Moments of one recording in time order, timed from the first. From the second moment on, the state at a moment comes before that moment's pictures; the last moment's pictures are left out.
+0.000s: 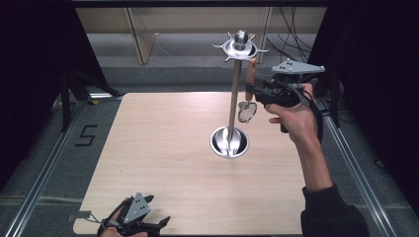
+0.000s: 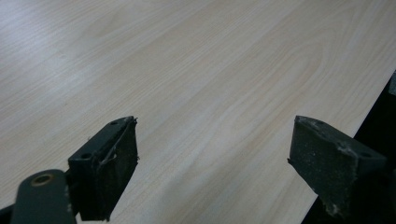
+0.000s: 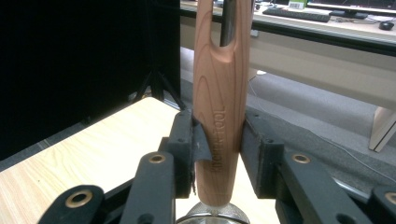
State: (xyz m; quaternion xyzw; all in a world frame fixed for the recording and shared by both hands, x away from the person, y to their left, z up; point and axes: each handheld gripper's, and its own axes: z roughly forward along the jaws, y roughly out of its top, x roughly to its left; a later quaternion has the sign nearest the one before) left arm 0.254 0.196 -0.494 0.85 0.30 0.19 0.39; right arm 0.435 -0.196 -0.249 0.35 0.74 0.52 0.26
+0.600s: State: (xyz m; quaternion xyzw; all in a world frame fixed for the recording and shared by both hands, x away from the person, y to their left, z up) left arm 0.254 0.196 -0.495 0.85 0.30 0.19 0.40; right arm 0.422 -0.209 -0.254 0.35 0.72 0.54 0.25
